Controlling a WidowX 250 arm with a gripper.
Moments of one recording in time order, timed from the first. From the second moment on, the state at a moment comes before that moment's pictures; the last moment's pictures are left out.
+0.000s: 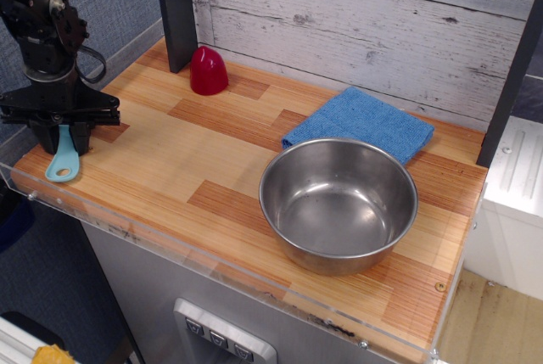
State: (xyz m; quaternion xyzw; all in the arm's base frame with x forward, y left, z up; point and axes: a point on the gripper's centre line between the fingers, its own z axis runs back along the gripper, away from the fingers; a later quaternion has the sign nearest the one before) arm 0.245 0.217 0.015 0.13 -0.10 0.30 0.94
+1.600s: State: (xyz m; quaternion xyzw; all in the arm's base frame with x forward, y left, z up) arm 0.350 0.056 0.126 0.06 -0.23 0.09 0.97
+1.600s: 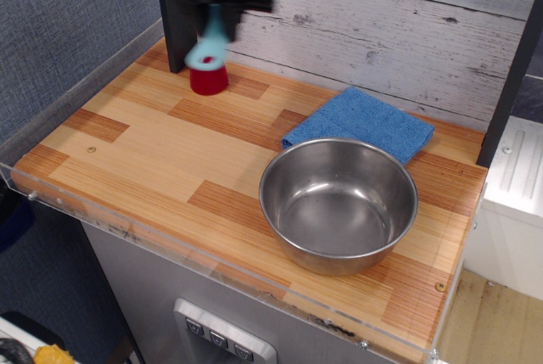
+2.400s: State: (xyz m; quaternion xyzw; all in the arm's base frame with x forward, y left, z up) arm 0.366 -0.013 0.070 0.03 -0.18 -0.06 0.98
